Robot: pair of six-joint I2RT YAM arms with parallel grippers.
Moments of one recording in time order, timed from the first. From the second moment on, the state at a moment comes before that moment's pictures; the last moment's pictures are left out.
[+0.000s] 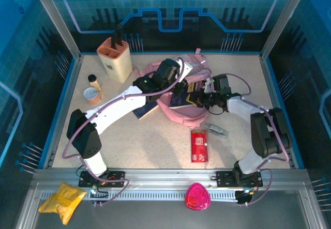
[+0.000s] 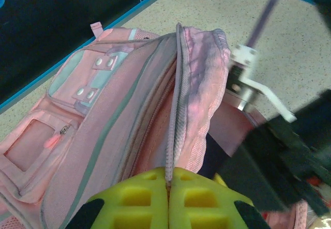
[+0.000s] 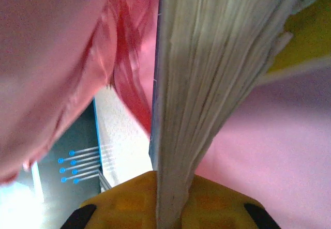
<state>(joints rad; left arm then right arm) -0.73 1.72 1.58 -0.45 -0.10 0.06 0.22 1.65 0.94 -0.08 -0.76 0.79</state>
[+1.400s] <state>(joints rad) -0.74 1.73 1.56 -0.45 -0.11 0.04 0.30 1.51 0.78 -0.03 -0.26 0.62</state>
